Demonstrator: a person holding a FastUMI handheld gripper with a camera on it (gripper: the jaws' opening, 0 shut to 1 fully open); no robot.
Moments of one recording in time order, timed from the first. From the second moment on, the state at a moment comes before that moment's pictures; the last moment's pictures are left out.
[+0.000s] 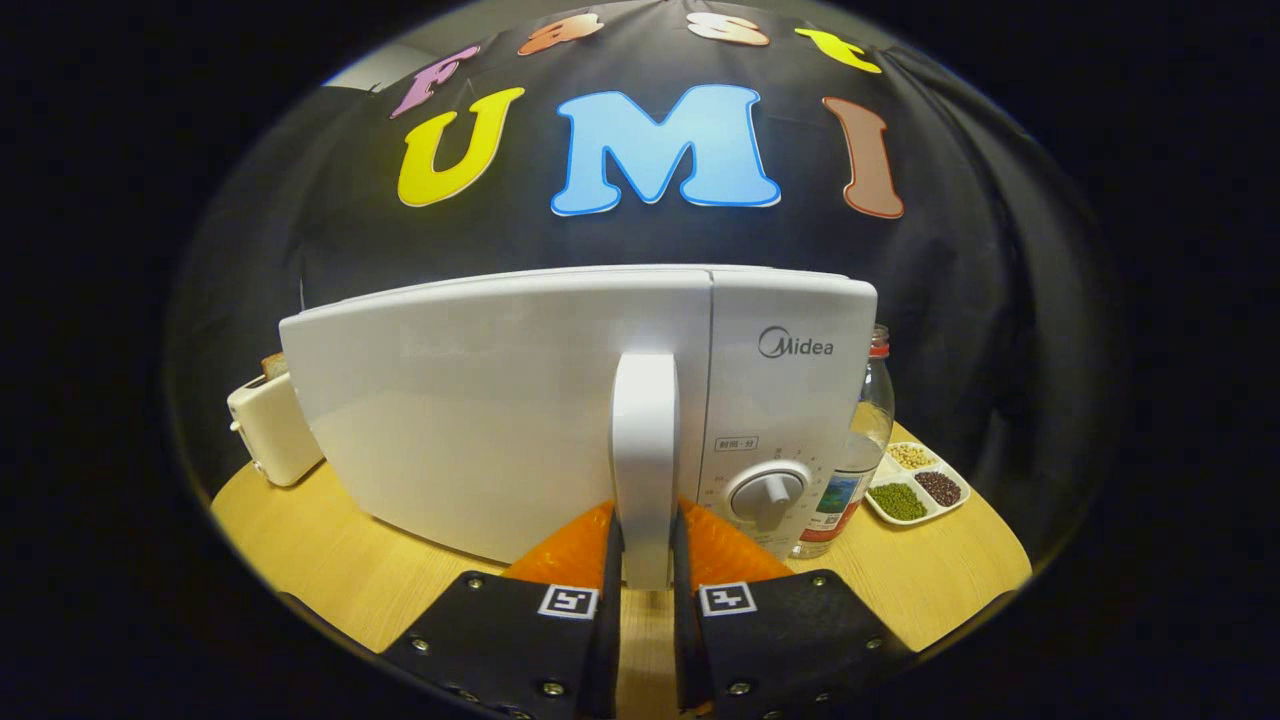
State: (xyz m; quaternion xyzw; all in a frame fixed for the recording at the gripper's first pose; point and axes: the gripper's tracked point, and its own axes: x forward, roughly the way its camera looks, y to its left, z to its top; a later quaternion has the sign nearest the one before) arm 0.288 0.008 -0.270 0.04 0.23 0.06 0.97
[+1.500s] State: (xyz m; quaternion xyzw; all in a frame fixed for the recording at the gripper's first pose) arm 0.182 0.039 -0.256 0.02 0.26 0.12 0.96
